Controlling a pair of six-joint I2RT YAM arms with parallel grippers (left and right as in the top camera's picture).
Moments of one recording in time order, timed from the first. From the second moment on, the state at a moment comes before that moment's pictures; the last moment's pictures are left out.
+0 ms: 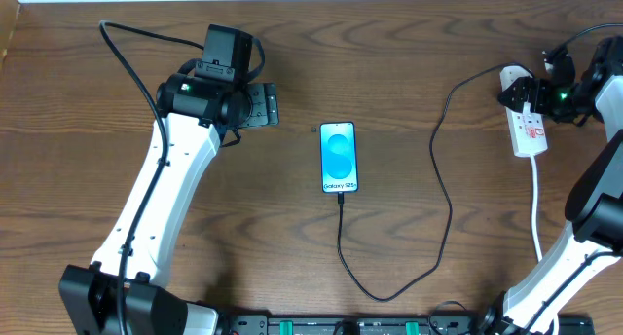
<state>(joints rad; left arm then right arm) -0.24 1.58 1.48 -1.00 -0.08 -0.31 -0.41 2.15 1.63 -0.79 -0.51 -0.24</state>
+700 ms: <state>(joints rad) -0.24 1.58 1.48 -1.00 -0.08 -0.31 -0.42 2.15 1.60 -0.74 -0.51 -0.24</state>
